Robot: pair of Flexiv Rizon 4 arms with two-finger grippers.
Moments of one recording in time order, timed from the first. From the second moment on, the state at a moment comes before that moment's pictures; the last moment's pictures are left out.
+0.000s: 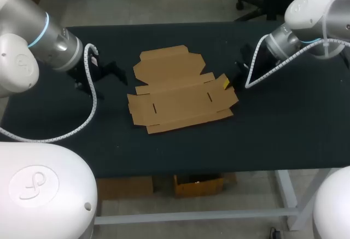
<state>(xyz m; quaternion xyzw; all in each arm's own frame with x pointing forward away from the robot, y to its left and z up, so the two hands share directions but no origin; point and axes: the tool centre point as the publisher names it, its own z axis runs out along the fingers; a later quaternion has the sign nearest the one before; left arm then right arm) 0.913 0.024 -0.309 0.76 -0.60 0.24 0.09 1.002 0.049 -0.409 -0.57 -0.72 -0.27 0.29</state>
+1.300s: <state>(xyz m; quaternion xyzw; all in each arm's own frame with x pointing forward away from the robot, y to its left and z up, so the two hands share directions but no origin) 0.894 0.023 -0.313 0.76 -0.60 0.25 0.11 0.915 0.033 -0.396 -0.60 -0.67 -0.35 0.28</state>
